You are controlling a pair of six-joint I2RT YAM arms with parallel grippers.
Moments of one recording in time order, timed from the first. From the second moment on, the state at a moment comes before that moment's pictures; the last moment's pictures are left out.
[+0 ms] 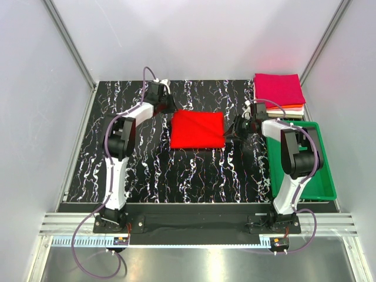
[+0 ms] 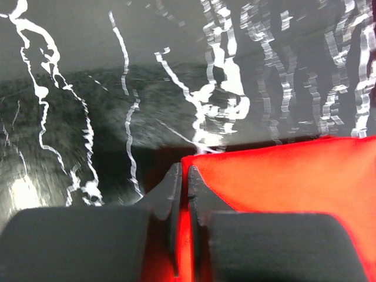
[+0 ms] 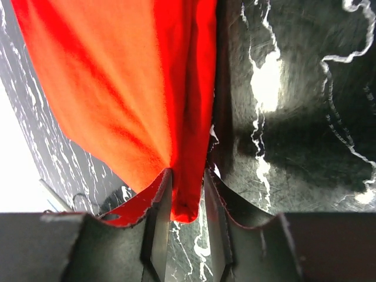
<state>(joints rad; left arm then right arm) -0.27 2.27 1.71 -0.13 0.24 -0.41 0.13 1.88 1.10 -0.14 -0.56 0.51</state>
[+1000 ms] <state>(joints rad) -0.27 2.17 1.62 -0.13 0.44 -0.40 0.13 2.18 1.47 -0.23 -0.52 0.52</state>
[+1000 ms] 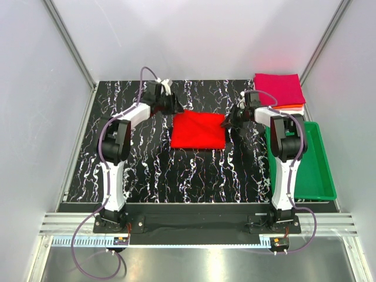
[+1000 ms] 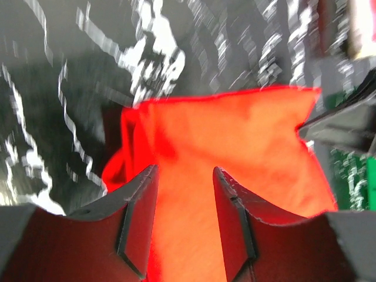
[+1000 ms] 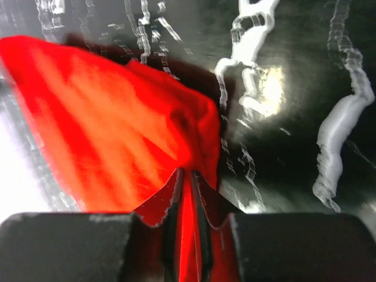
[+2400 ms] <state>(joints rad) -0.38 2.12 1.67 -0.46 0.28 -0.41 0.17 1.93 1.19 -0.07 -0.61 0.59</state>
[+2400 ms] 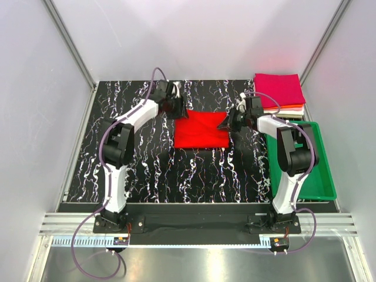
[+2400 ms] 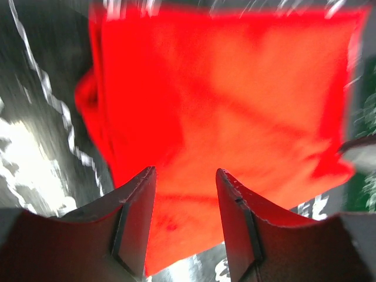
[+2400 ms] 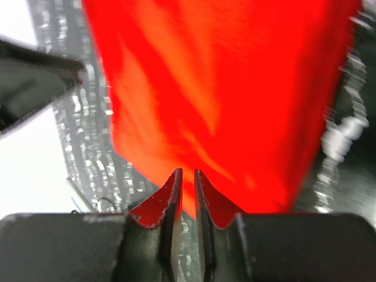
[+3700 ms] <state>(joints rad) -0.25 2.23 1.94 -0.43 0.45 -0.37 0.16 2.04 1.49 -0.28 -0.44 0.48</state>
